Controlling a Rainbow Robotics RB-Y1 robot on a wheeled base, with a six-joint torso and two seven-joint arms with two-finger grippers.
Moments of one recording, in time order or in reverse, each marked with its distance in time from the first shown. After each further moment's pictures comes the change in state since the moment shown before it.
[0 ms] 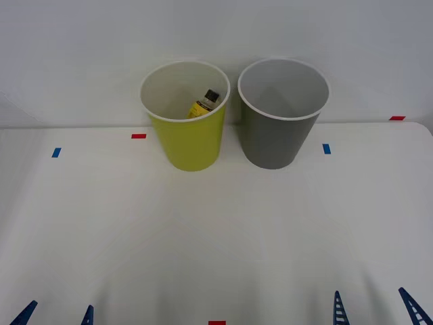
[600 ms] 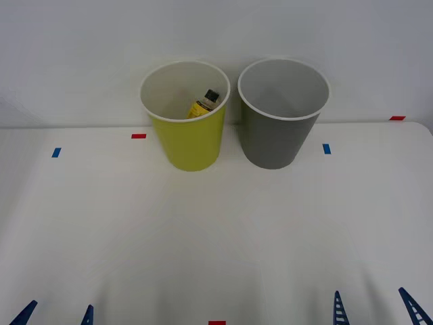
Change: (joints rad) right arm 0.000 0.000 0.000 0.000 0.000 0.000 0.000; left arm 0.000 0.000 0.000 0.000 0.000 0.000 0.000
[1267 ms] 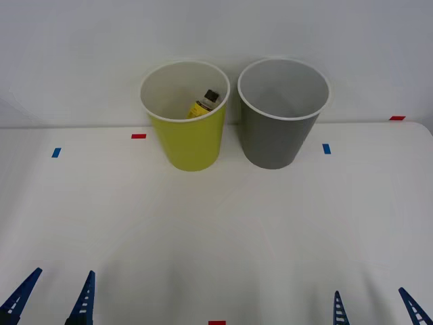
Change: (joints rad) right arm 0.000 0.000 0.000 0.000 0.000 0.000 0.000; left arm -0.077 0.004 0.020 -0.046 0.045 0.057 0.027
